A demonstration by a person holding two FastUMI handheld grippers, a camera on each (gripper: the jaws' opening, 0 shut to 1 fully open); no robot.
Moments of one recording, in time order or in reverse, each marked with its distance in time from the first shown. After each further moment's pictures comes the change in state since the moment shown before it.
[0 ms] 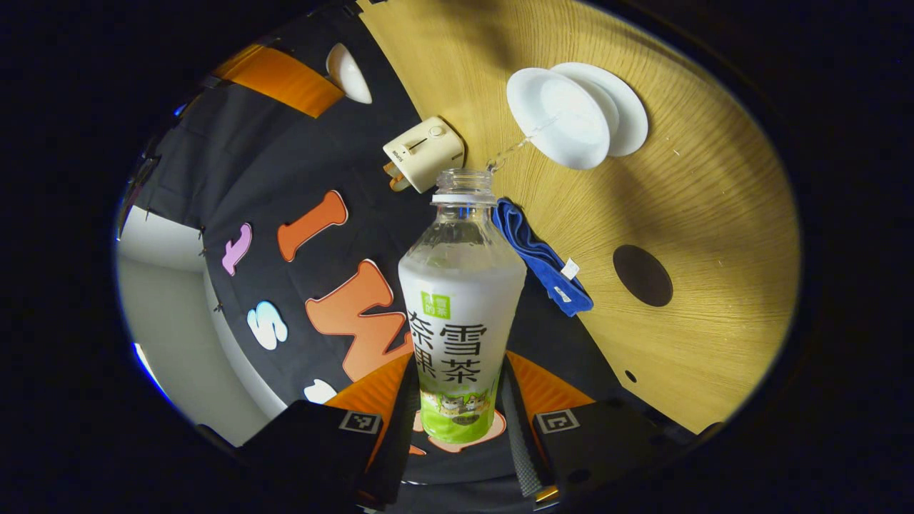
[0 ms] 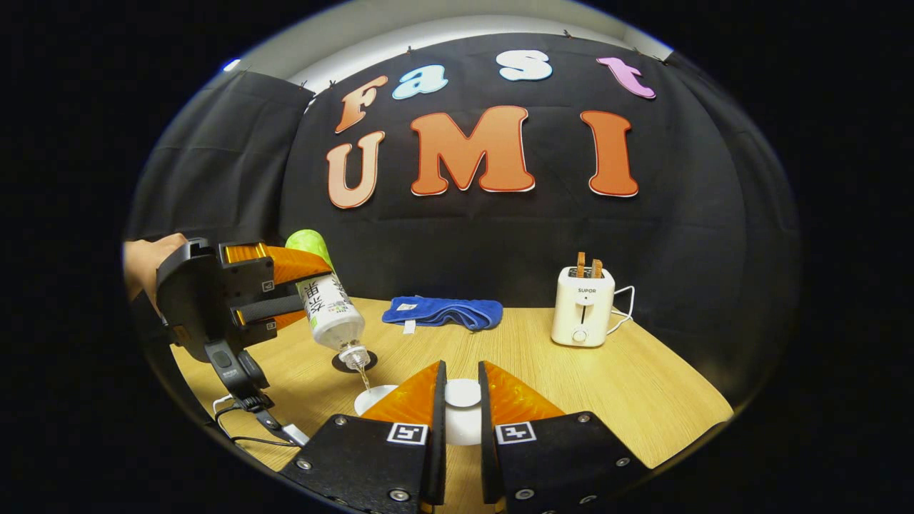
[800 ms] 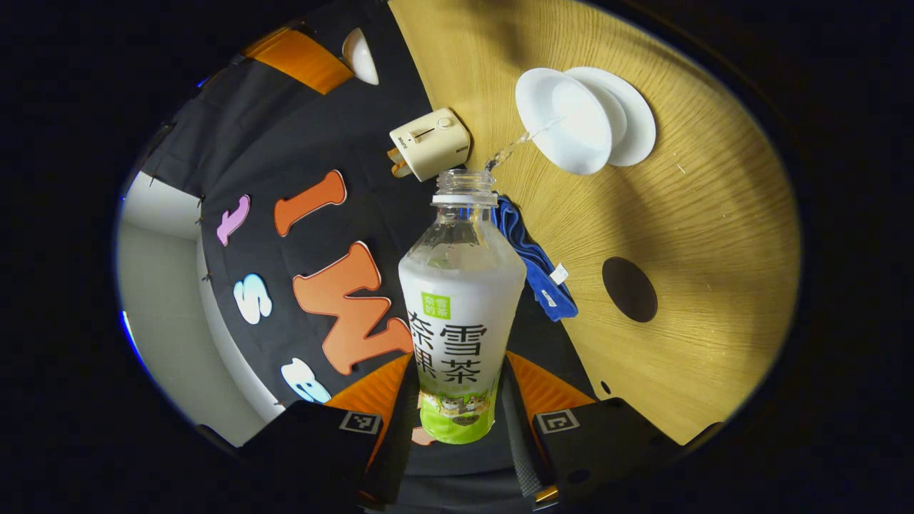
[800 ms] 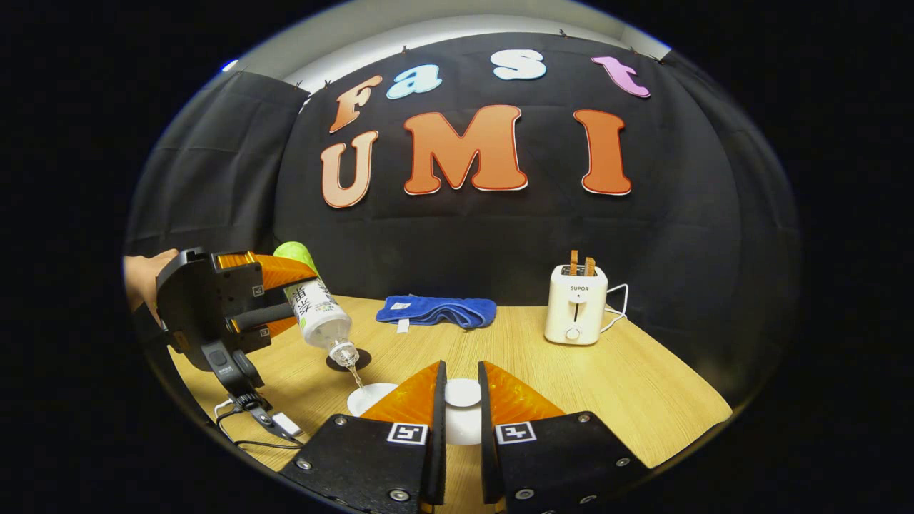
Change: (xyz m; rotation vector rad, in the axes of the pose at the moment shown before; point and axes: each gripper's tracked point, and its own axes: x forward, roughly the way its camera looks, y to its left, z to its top) left arm -0.002 -0.017 -0.001 -0.104 0.035 -0.019; right arm -0.001 -0.008 -0.004 0.006 0.007 -0.025
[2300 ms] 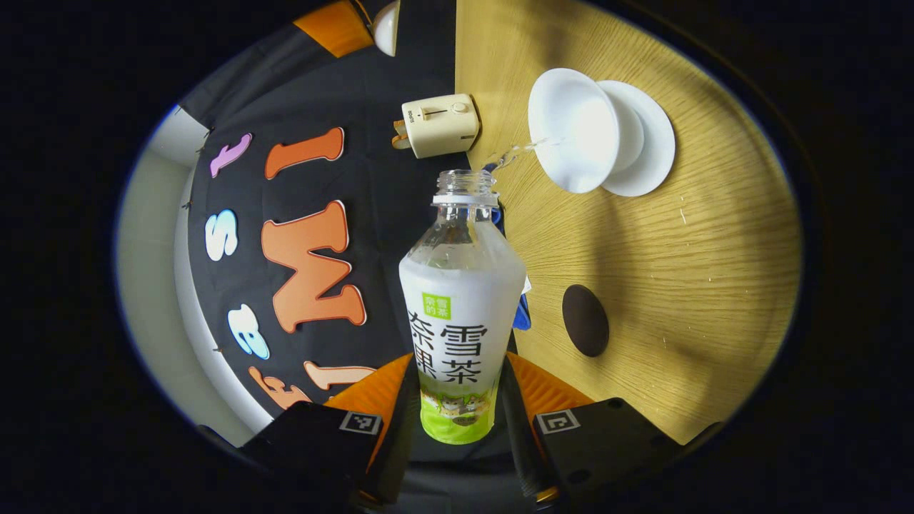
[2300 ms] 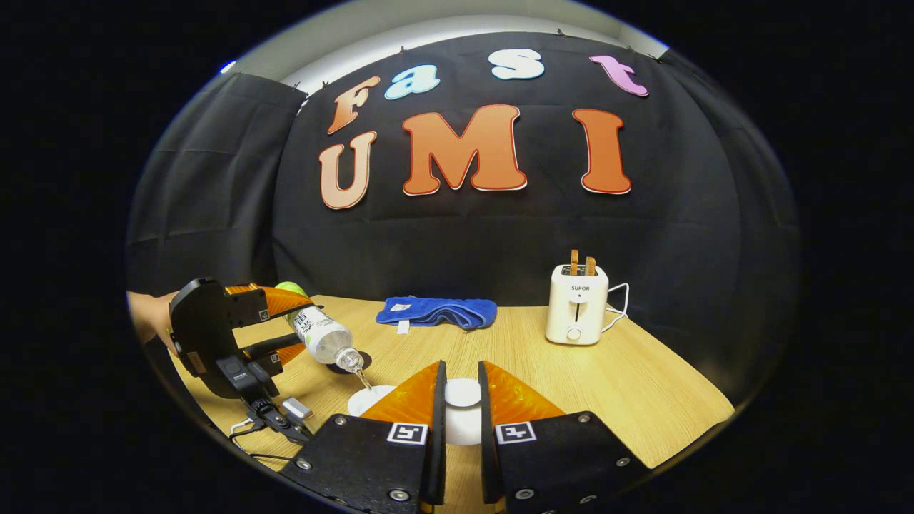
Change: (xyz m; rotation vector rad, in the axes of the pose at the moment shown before) left arm 0.004 -0.050 0.006 -0.286 0.070 -0.111; right arm 0.003 0.001 0.001 0.013 -0.006 0.000
